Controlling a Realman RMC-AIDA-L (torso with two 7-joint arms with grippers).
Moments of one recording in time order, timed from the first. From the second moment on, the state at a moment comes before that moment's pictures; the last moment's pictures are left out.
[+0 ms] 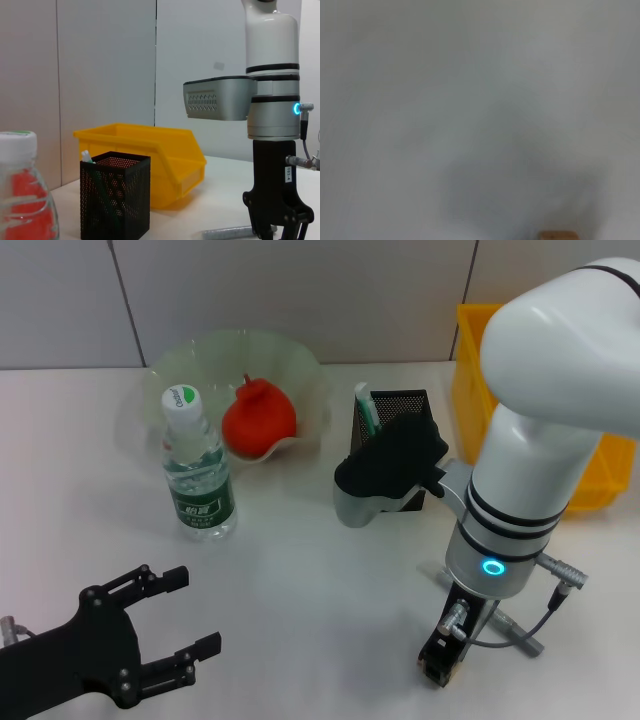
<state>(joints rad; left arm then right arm) -0.21 -2.05 0.90 0.53 1.63 1.64 -0.84 0.95 2.09 -1.86 -0.94 -2.46 -1.53 2.95</state>
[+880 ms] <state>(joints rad) -0.21 -2.05 0.89 0.52 1.63 1.62 -0.85 0.72 2.08 -1.52 -1.53 -2.66 -1.40 2.82</state>
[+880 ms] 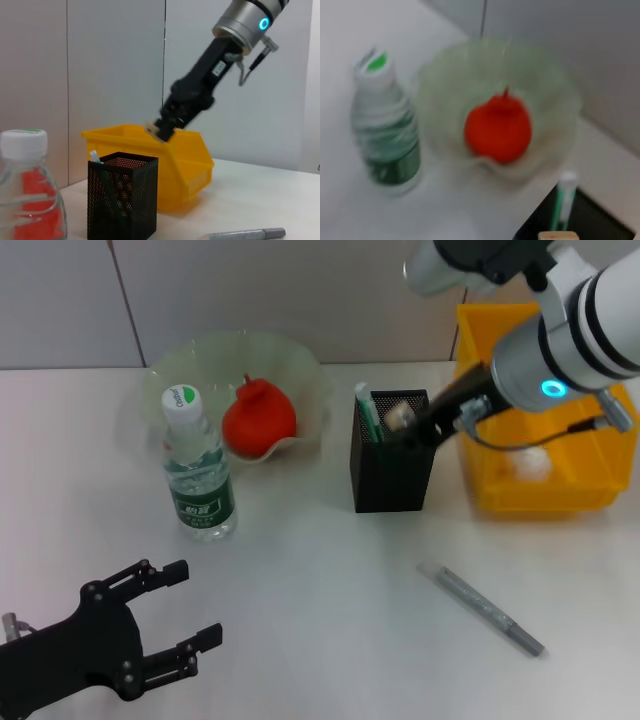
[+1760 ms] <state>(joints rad) -0.22 -2.06 0.87 0.52 1.63 1.63 -0.85 0.72 2.09 -1.61 -1.25 -2.72 -1.05 2.77</state>
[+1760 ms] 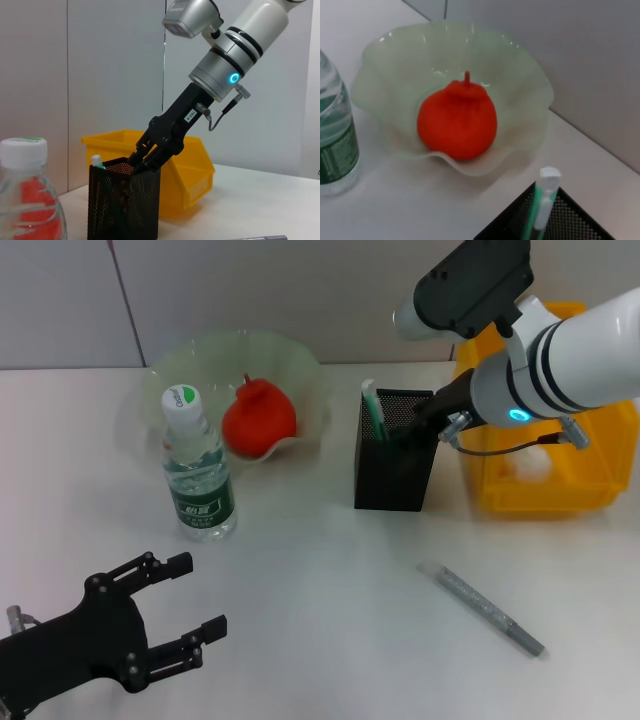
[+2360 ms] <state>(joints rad) -0.23 -2.06 0.87 0.53 1.63 1.63 -0.87 0.65 2.09 -1.56 -1.66 -2.72 -1.37 2.78</state>
